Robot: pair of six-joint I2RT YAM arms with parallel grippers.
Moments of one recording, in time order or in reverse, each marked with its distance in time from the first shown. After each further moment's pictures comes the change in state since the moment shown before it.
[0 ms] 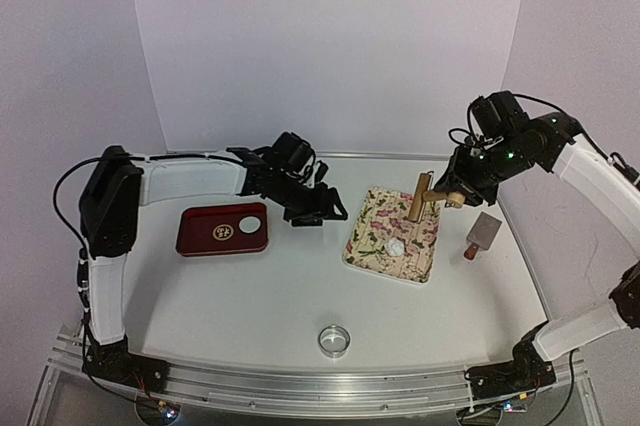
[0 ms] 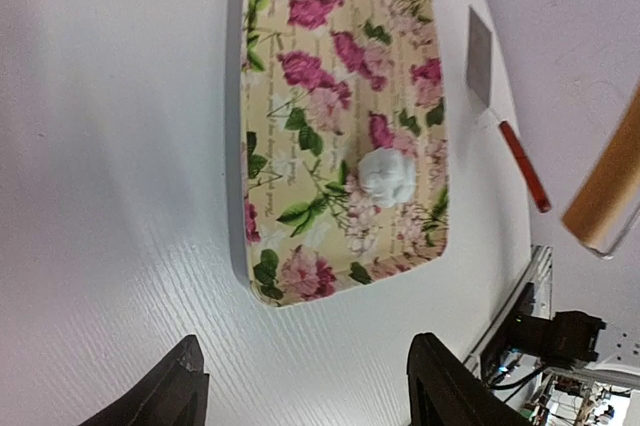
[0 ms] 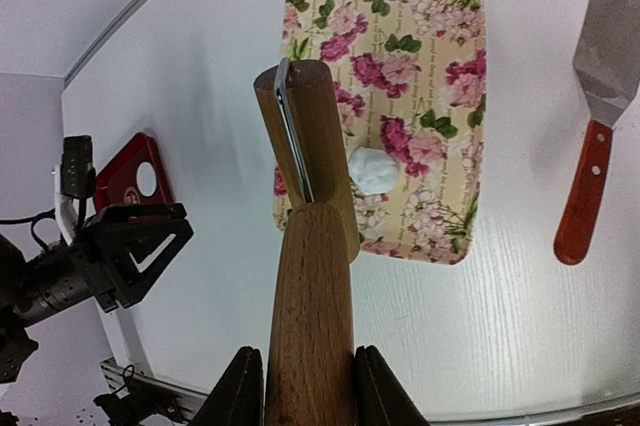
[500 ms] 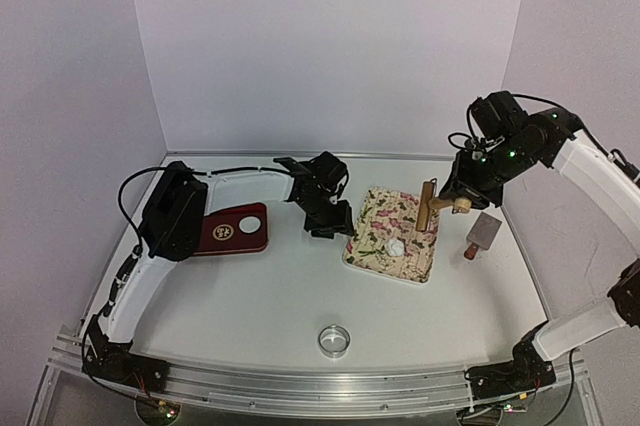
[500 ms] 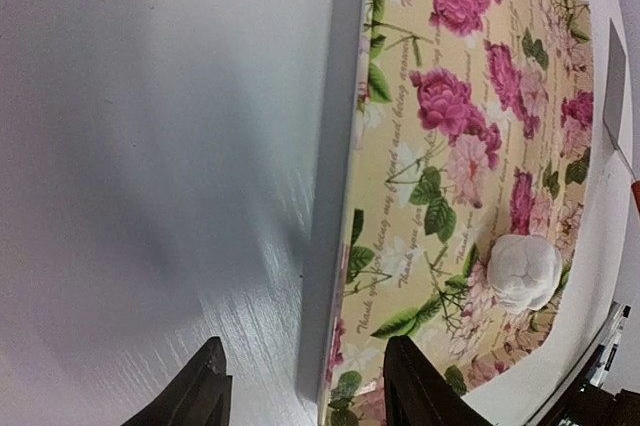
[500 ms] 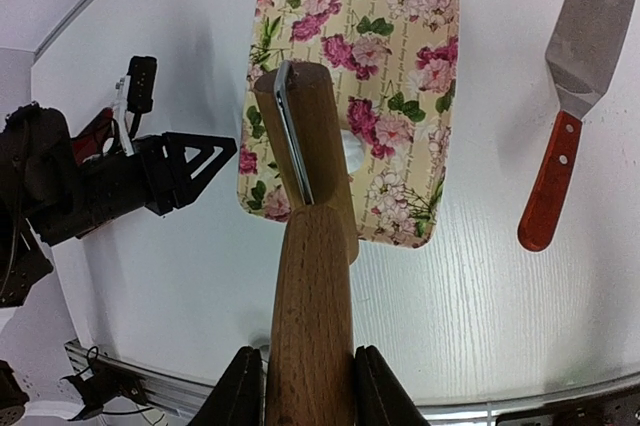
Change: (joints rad) left arm -0.032 0.388 0.440 -0.245 -0.124 -0.020; right arm -0.002 0.014 0.035 -0.100 0.015 -0.073
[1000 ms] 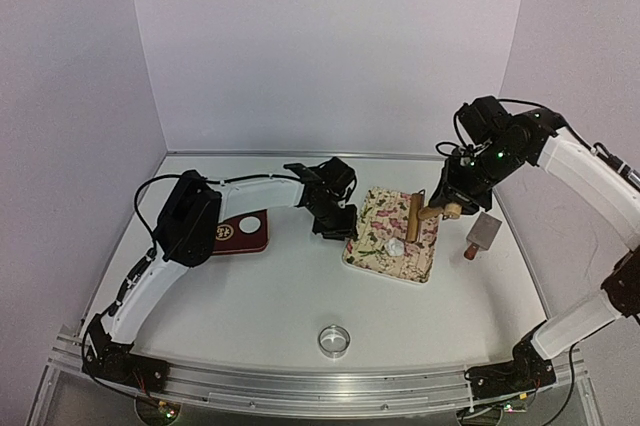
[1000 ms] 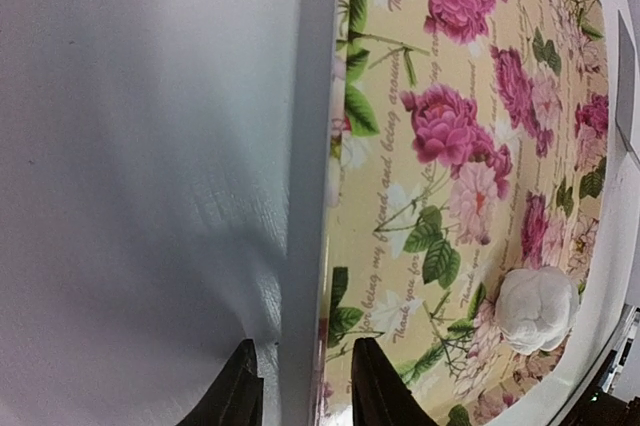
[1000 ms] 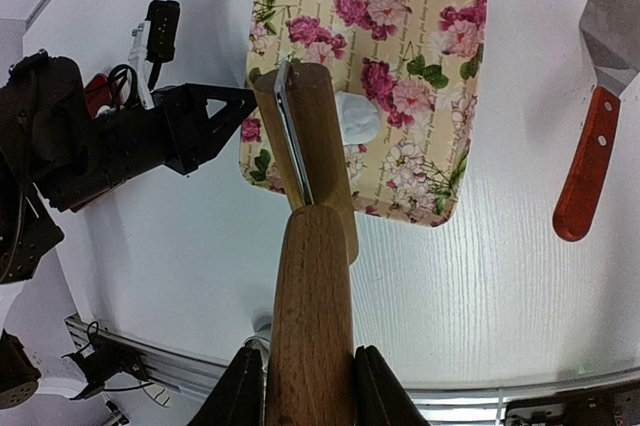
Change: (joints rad) left arm -0.013 0.123 0.147 -0.022 -0.005 0.019; right arm 0.000 0.064 -0.001 -0.003 -0.086 -0.010
